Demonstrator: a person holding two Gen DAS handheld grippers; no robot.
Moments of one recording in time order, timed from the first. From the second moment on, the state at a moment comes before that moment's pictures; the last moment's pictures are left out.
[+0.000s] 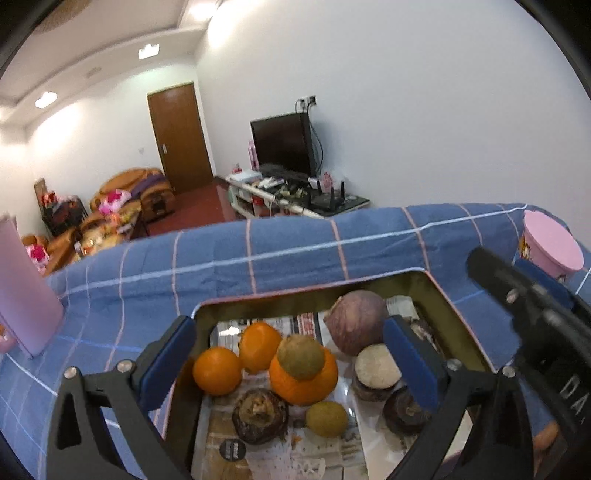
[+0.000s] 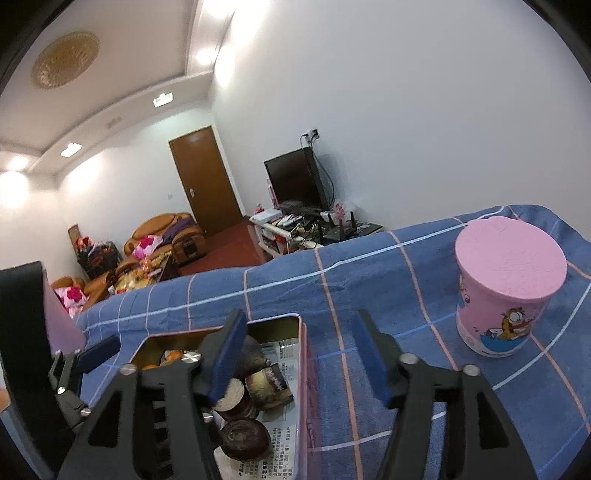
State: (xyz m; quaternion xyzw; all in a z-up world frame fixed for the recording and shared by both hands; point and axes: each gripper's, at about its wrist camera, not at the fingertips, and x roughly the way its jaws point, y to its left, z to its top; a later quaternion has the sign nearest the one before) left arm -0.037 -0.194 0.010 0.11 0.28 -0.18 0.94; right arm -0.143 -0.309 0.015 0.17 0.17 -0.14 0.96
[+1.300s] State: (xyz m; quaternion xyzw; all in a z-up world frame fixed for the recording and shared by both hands) left arm -0.099 -0.111 0.010 0.06 0.20 -0.12 0.97; right arm -0.221 -0.248 0.033 0.10 0.08 -0.17 0.98
